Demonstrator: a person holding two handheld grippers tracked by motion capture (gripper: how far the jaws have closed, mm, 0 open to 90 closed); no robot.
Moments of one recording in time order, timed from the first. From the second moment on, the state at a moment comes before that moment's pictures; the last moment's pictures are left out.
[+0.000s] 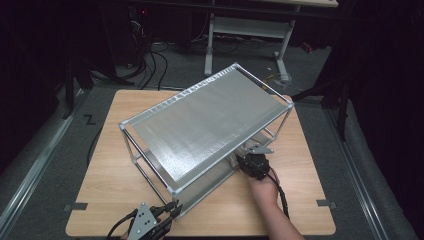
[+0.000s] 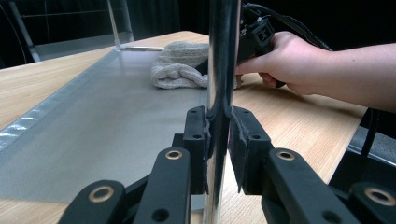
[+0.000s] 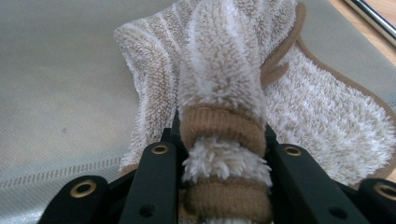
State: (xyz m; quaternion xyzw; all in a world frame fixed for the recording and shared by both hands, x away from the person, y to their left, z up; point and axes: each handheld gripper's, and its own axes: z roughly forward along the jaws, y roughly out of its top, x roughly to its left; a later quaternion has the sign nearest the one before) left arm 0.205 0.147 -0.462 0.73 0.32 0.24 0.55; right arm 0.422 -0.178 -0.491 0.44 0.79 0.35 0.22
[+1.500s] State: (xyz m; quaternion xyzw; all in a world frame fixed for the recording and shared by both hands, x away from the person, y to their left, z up) left arm 0.206 0.150 -0.465 0.73 0.34 0.24 0.55; right arm 0.374 -0.217 -0.494 0.45 0.78 0.37 0.23
